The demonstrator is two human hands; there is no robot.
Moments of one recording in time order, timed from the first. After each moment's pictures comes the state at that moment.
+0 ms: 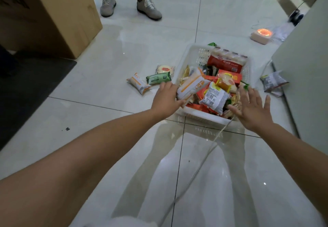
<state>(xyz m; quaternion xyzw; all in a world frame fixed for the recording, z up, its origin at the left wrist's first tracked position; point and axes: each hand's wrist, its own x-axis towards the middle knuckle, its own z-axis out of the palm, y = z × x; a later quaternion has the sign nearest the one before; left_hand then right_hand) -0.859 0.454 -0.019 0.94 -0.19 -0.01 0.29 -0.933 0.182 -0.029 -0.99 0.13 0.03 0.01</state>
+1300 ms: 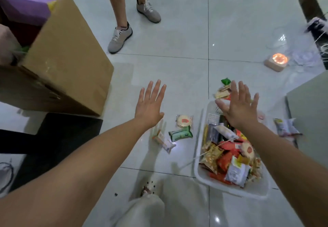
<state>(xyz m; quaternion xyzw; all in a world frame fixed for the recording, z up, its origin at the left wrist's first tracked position) -0.546 0.562 0.217 0.97 -0.23 -0.10 -0.04 -0.622 0.292 0.227 -0.98 0.17 0.08 0.09</state>
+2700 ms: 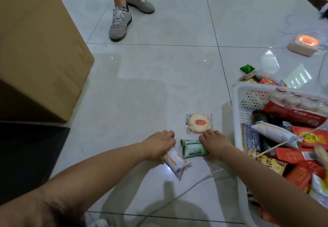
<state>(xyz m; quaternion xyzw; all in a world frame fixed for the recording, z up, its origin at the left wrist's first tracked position) -0.529 0.601 -0.141 0.83 -0.52 -0.21 -0.05 -0.601 0.374 -0.130 -0.95 -0.11 0.28 -0.10</state>
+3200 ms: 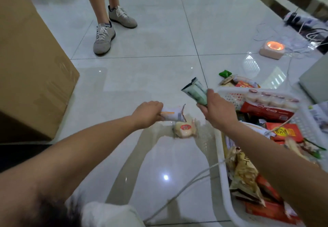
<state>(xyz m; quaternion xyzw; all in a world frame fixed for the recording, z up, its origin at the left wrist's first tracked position) -0.460 0.548 -0.052 0.90 -0.42 -0.11 0.03 -0.570 0.328 -0.035 -0.99 0.12 -0.08 0.03</state>
